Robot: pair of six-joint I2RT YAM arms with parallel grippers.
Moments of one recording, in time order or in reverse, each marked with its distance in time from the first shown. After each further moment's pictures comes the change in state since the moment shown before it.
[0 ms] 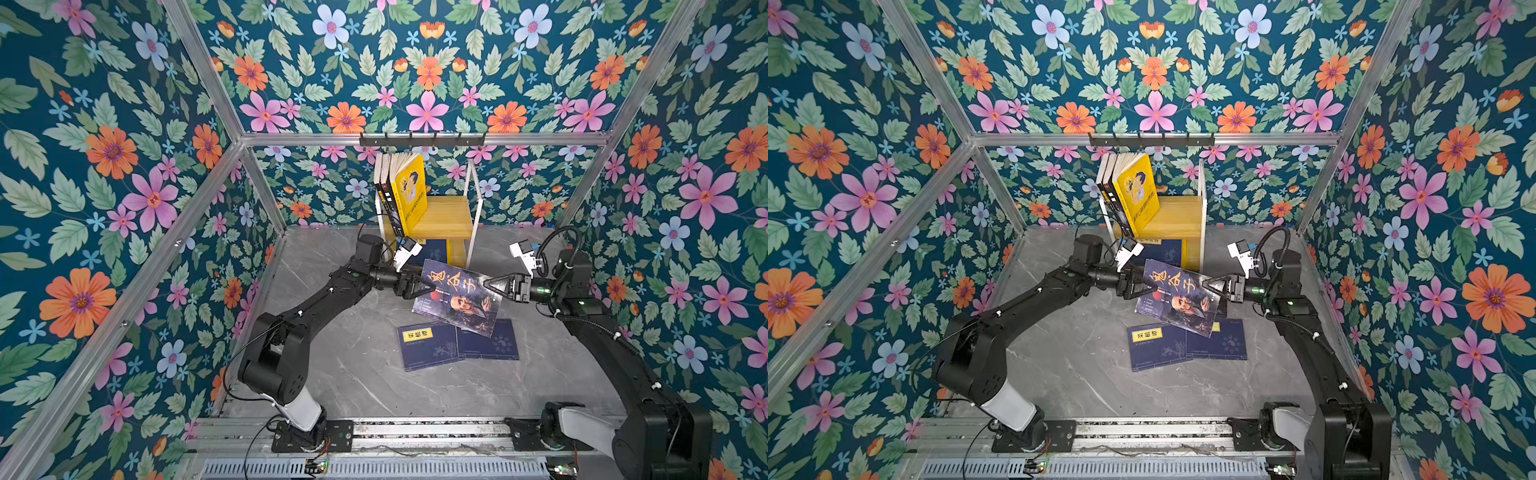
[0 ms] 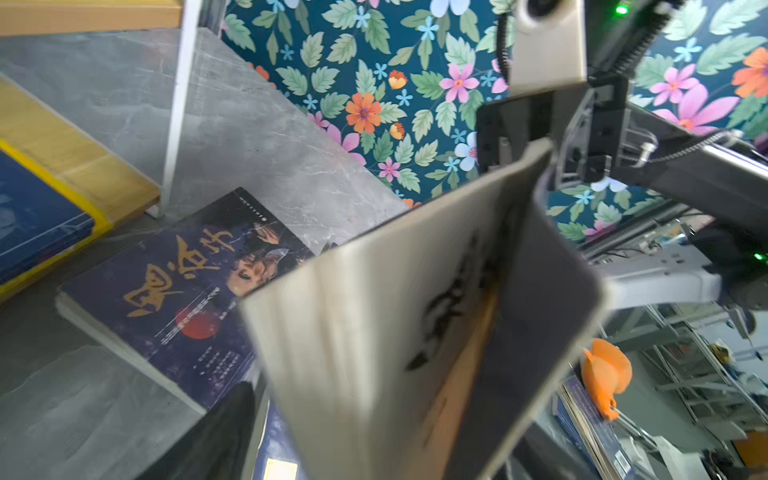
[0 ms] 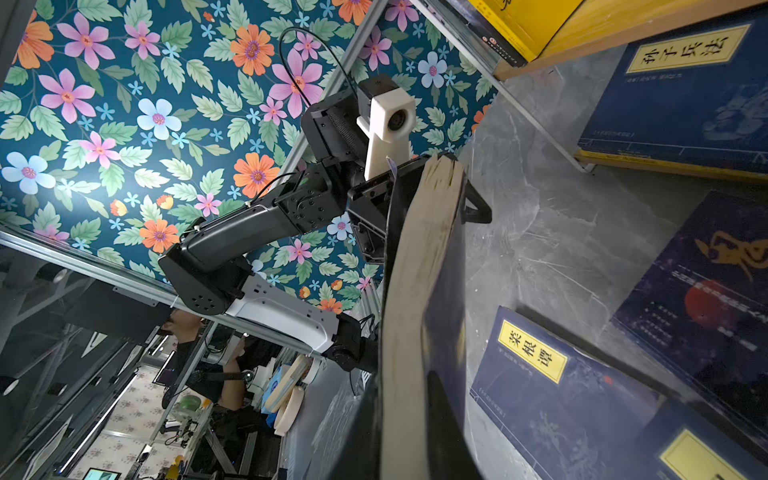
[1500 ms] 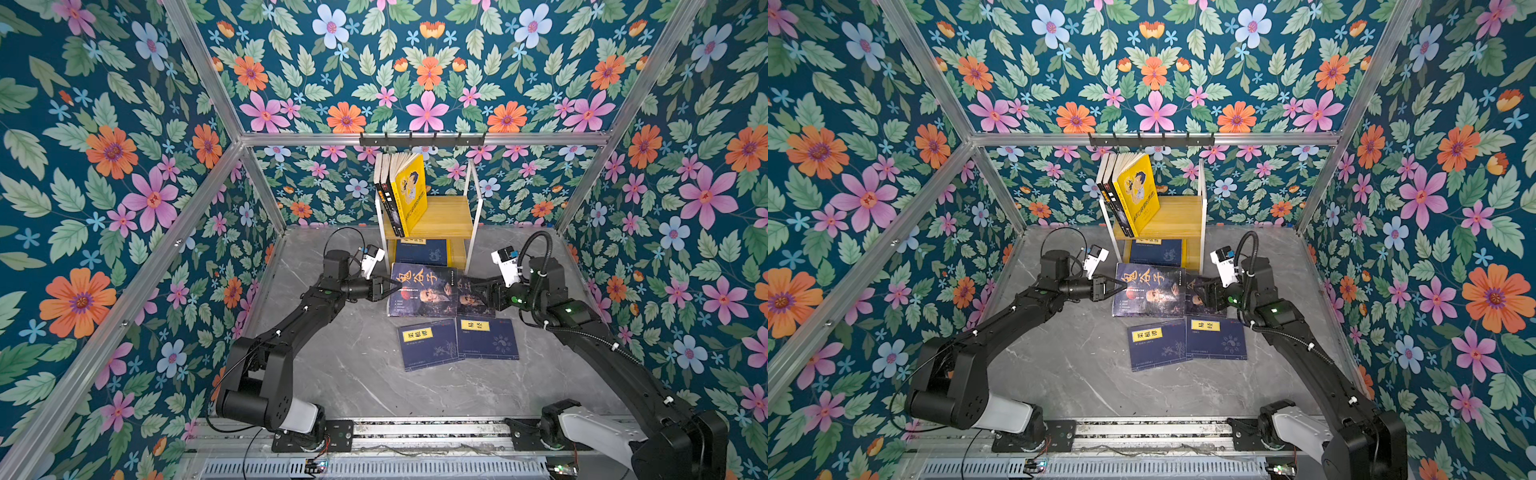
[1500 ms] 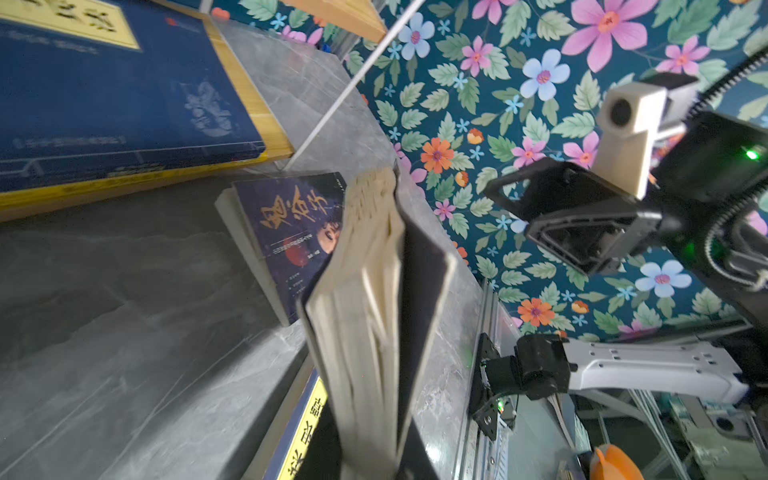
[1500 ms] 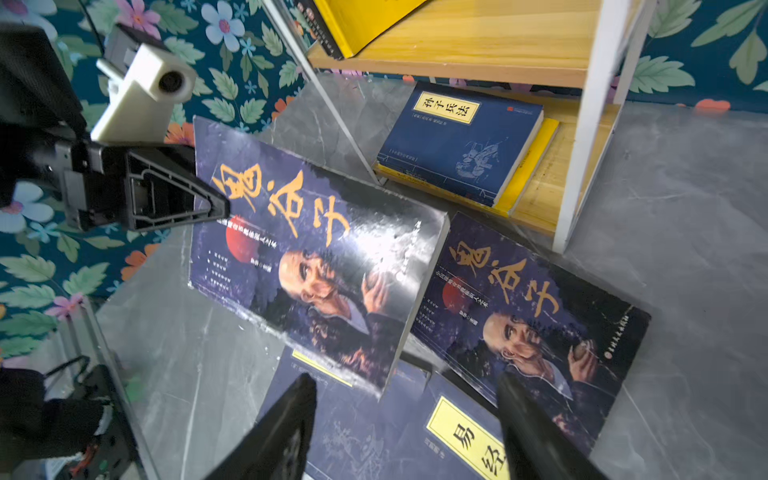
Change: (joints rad) left arm 0.203 -0.181 -0.288 0.111 -0.107 -0.212; right arm 0.337 -0.068 0.019 -0.241 0.902 -0.457
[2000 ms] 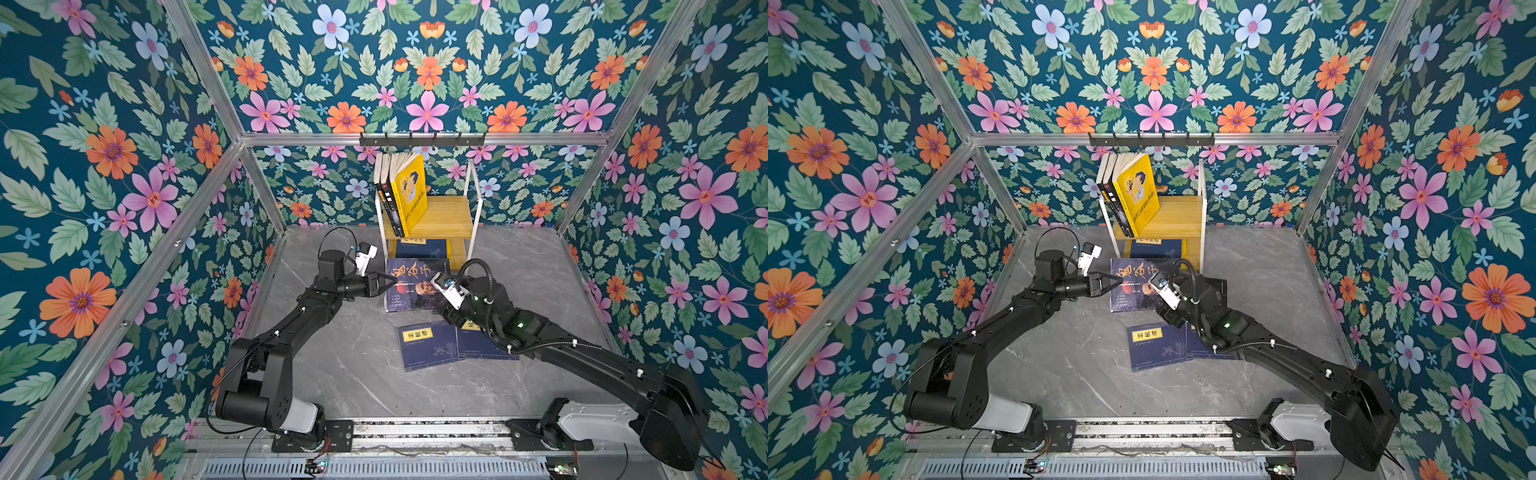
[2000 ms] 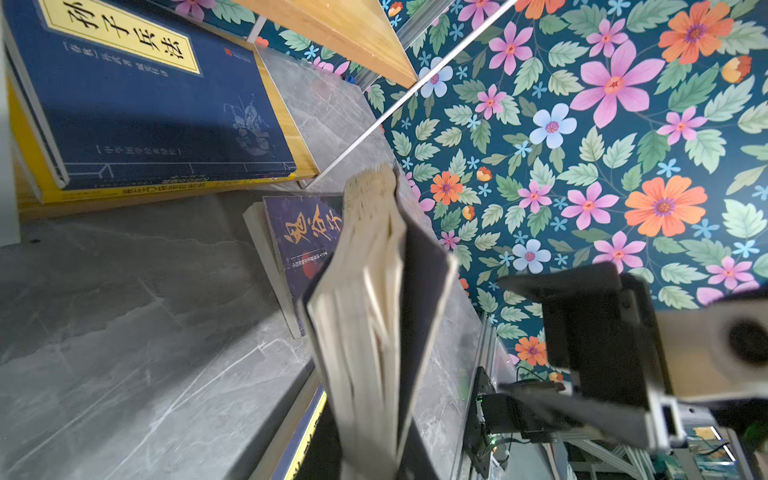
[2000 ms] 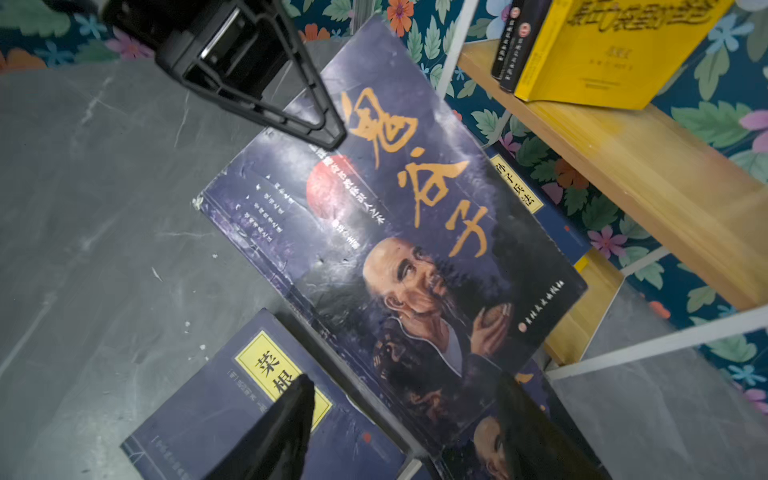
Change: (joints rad) left arm 0.027 0.003 -0.009 0.082 -0.021 -0.129; right arm 0.469 0.169 -0.013 0.237 0.495 -0.397
